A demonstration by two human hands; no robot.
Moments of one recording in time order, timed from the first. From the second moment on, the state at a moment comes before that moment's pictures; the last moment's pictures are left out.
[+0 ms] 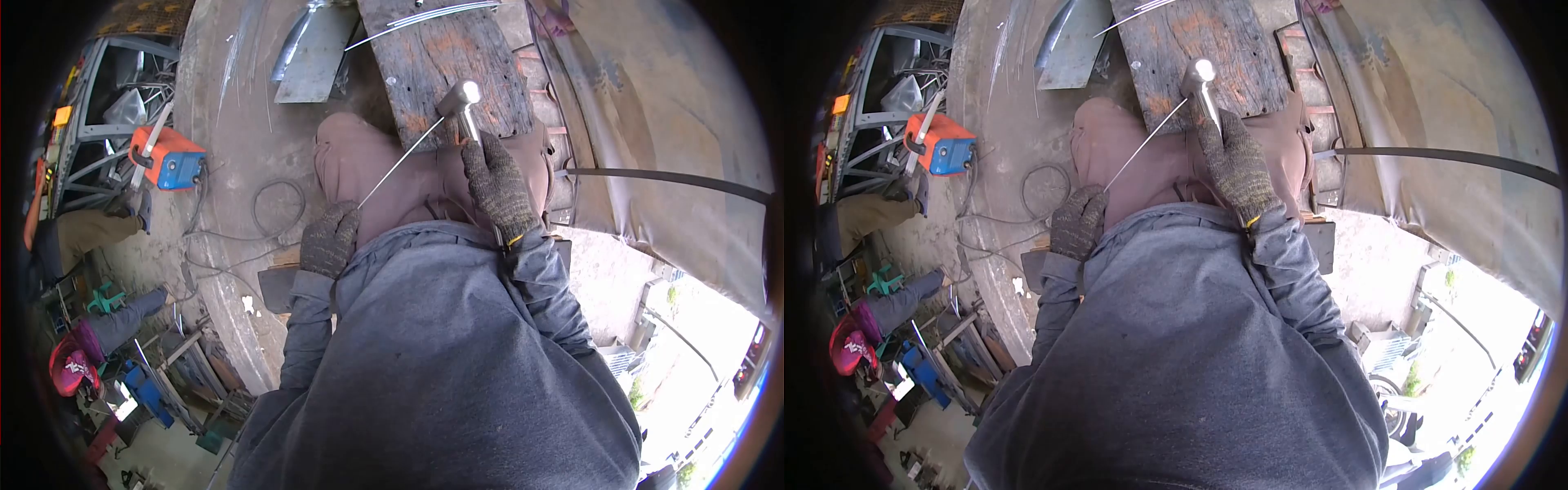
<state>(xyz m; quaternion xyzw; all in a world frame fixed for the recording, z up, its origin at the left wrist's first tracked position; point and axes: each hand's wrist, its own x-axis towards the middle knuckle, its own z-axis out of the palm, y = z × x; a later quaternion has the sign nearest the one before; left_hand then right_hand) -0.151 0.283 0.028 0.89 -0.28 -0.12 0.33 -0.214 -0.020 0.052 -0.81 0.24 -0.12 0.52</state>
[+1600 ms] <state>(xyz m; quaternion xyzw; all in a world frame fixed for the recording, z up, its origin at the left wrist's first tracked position) -0.160 0.268 0.031 0.91 -0.19 -0.12 0.35 -0.221 -0.032 0.077 -0.84 0.12 -0.09 0.52</state>
